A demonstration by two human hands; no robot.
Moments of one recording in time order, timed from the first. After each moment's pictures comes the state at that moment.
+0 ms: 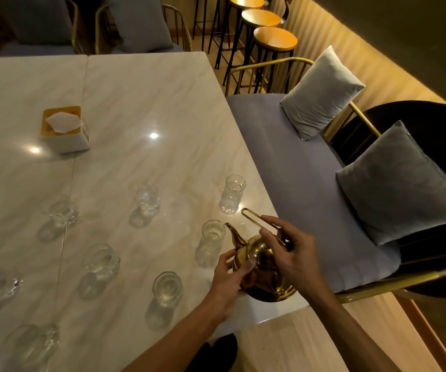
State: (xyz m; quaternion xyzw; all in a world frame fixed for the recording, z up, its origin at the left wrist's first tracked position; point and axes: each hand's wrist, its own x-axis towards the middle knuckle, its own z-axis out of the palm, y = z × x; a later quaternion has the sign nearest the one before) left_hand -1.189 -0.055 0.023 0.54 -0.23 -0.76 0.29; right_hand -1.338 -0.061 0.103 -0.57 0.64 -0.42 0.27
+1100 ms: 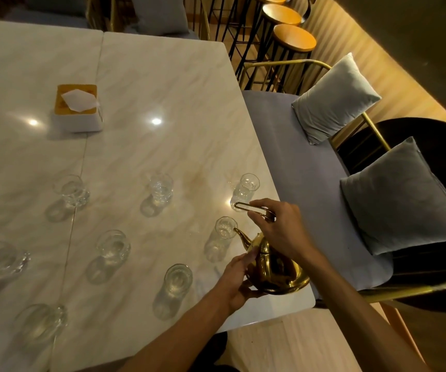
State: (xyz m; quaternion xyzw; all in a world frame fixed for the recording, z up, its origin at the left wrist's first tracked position) left_hand -1.173 -0.069 0.039 0.46 -0.08 -0.85 0.24; right_hand -1.290 -0.133 0.120 -0.67 0.67 -0.23 0.23
